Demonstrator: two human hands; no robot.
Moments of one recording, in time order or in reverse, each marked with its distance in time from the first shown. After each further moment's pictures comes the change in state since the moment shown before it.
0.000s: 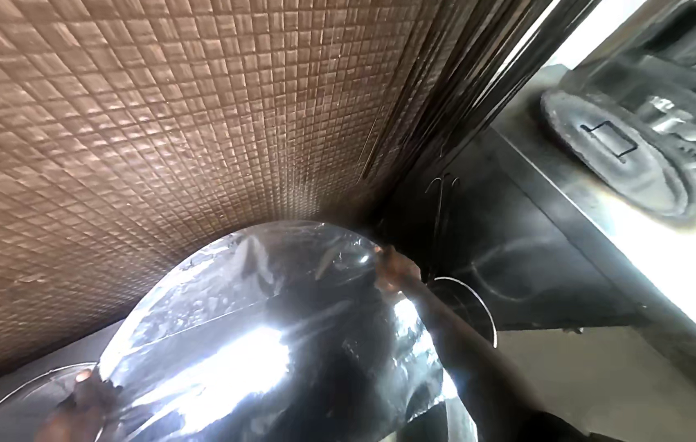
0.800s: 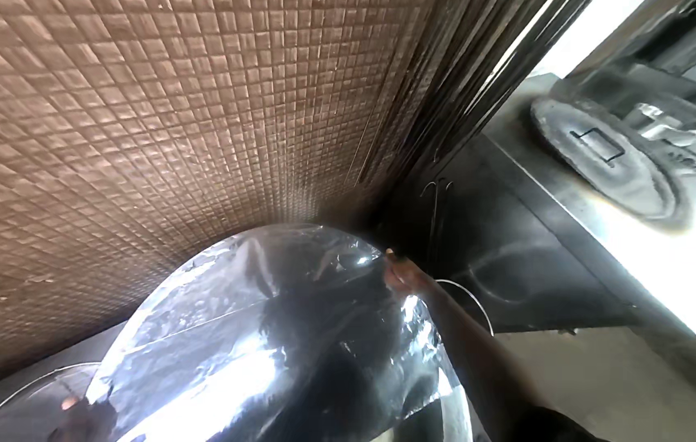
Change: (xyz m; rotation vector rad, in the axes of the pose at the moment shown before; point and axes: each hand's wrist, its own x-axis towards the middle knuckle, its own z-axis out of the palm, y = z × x) left_hand -0.019 -0.030 -0.011 -0.442 -0.178 -0.146; right_hand -0.007 0.027 -0.016 0.637 -0.255 0.147
